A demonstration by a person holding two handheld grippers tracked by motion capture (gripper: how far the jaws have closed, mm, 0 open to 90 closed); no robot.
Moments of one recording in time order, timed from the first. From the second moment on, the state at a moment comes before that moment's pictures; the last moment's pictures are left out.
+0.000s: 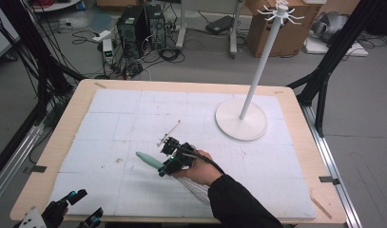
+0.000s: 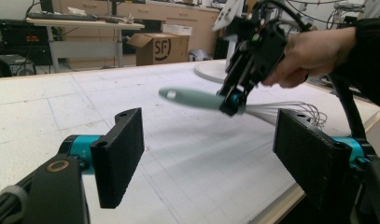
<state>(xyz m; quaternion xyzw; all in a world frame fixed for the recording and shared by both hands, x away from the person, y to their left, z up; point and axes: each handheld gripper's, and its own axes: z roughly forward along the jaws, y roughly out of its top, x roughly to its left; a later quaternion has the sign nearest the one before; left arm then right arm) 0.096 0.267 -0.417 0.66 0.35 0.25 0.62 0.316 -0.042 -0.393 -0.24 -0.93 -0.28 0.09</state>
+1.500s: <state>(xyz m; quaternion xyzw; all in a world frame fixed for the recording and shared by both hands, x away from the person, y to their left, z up) 0.112 0.253 -0.428 0.67 0.36 0.23 0.61 0.365 -0.206 -0.254 -0.34 -0.77 -0.53 -0.09</state>
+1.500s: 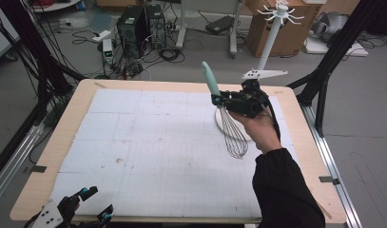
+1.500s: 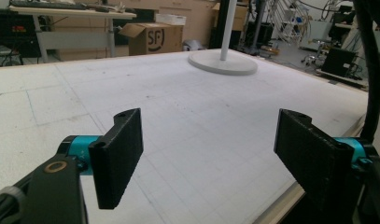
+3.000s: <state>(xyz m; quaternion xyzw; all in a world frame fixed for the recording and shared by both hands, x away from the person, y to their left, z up) 0.115 0.253 -0.427 0.65 0.35 0.24 0.63 0.401 -0.295 -0.188 -0.41 -0.64 -0.64 -0.11</state>
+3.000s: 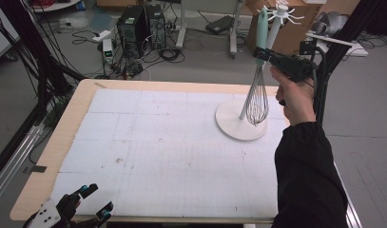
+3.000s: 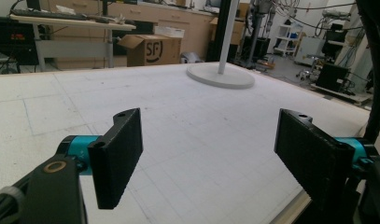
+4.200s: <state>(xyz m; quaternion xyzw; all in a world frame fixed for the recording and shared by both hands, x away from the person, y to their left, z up) 0.108 0.255 -0.424 0.64 0.35 0.26 0.64 0.386 -0.294 -0.207 -0.40 -0.65 -0.60 -0.22</state>
